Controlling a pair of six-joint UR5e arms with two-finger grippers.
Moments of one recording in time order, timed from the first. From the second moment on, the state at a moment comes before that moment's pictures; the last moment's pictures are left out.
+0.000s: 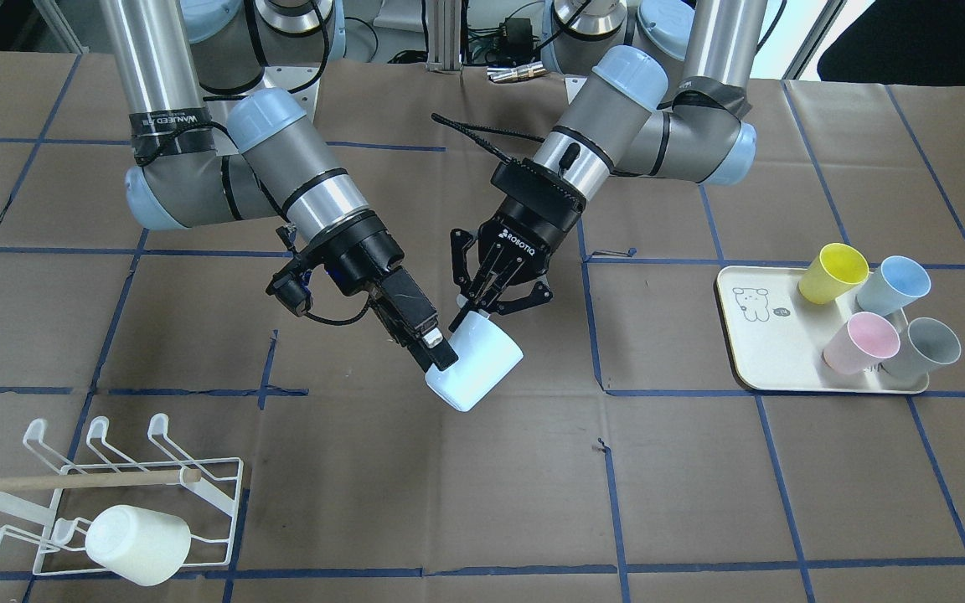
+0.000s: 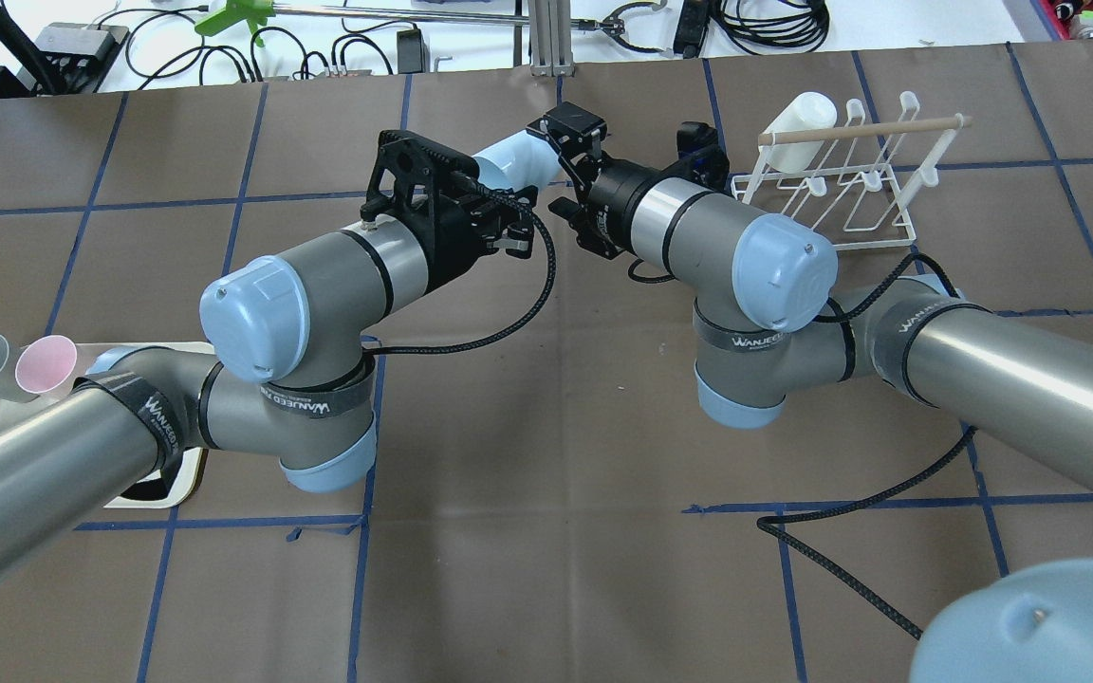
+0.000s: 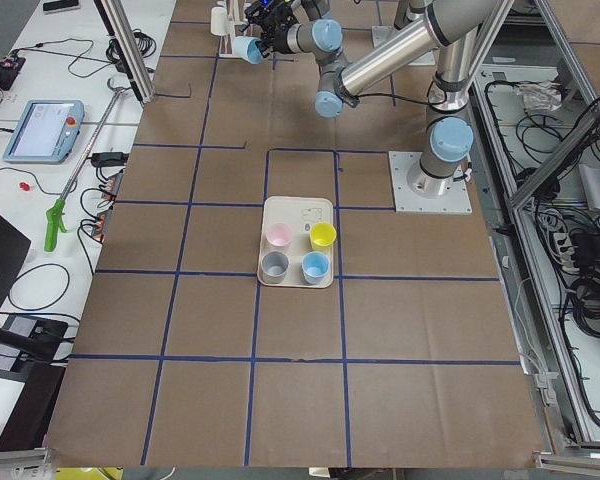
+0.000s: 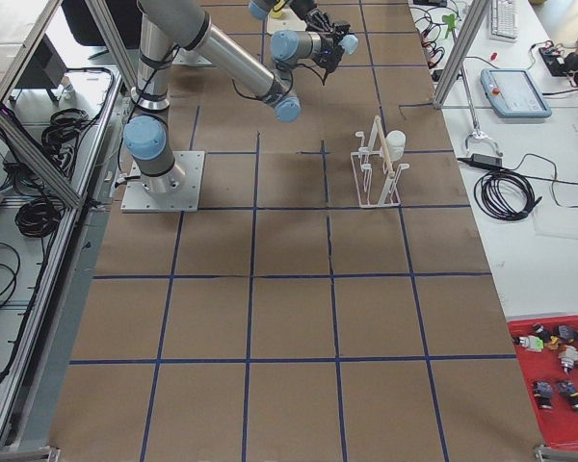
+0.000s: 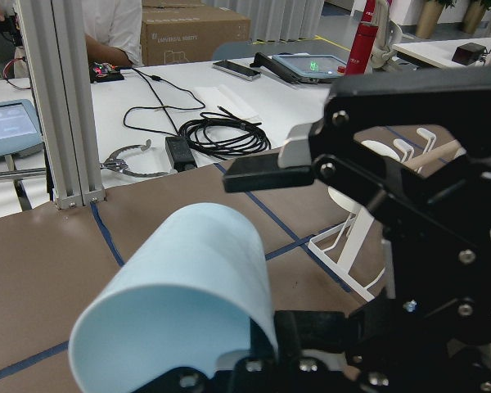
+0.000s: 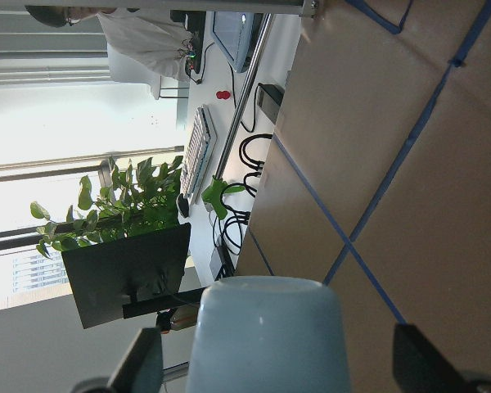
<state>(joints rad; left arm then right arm) -1.73 -1.80 -2.15 0.24 1.11 0.12 1.77 -1.17 2.02 -3.53 -1.11 1.46</state>
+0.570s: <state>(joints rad) -1.73 -1.79 -2.15 0.23 1.11 0.12 1.78 -1.16 2.00 -3.53 -1.11 1.49</state>
